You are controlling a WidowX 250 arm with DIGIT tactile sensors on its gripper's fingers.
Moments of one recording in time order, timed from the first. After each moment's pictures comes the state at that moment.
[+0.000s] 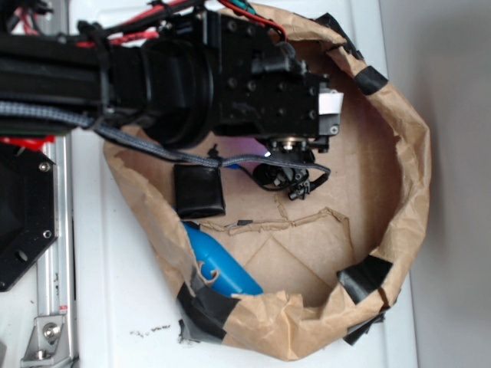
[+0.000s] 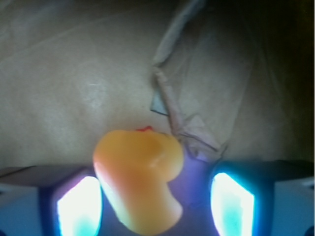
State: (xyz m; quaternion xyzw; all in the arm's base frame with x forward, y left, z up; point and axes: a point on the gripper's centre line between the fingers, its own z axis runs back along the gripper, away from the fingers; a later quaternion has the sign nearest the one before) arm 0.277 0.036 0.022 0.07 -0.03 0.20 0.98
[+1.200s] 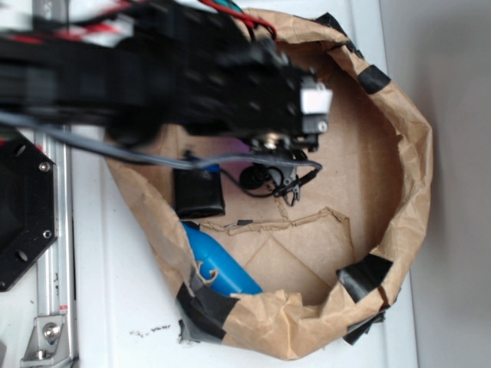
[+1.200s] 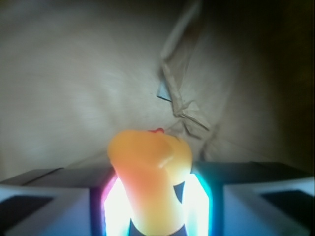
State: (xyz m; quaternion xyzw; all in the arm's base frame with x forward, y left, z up) arm 0.264 0.027 0.076 0.03 -0.07 0.18 0.98
